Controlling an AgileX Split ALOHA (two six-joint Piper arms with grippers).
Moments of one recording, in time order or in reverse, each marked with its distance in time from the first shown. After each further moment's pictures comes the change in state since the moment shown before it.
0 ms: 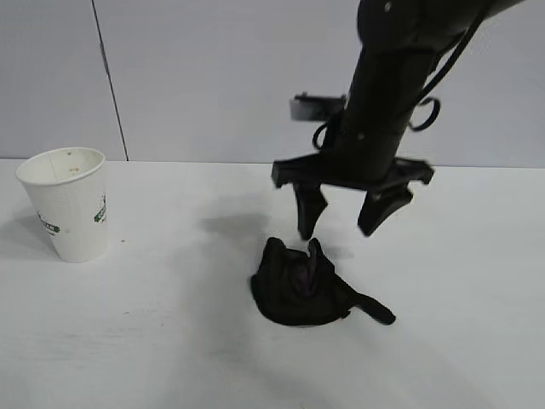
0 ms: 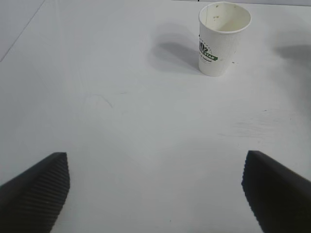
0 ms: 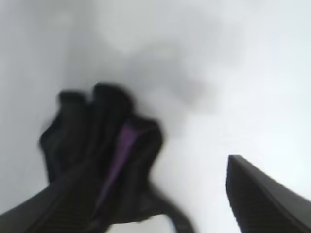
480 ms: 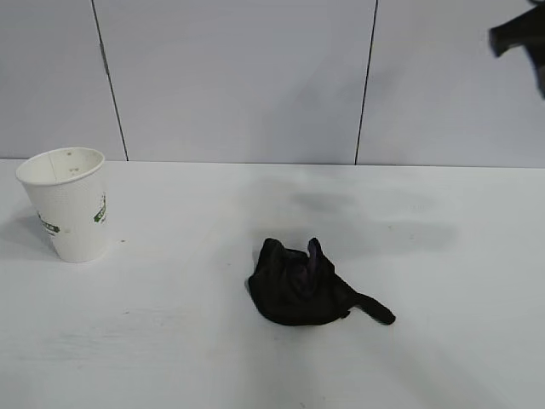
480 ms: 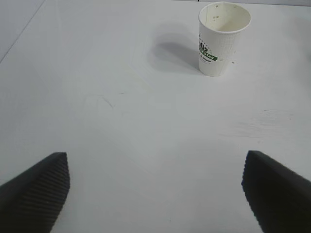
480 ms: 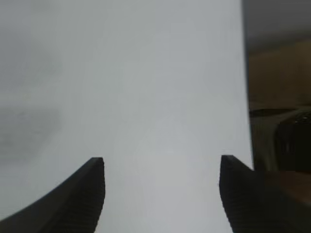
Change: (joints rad) left arm 0.000 0.000 0.000 0.000 0.000 0.000; right arm -0.267 -0.356 0.000 -0.514 0.254 0.250
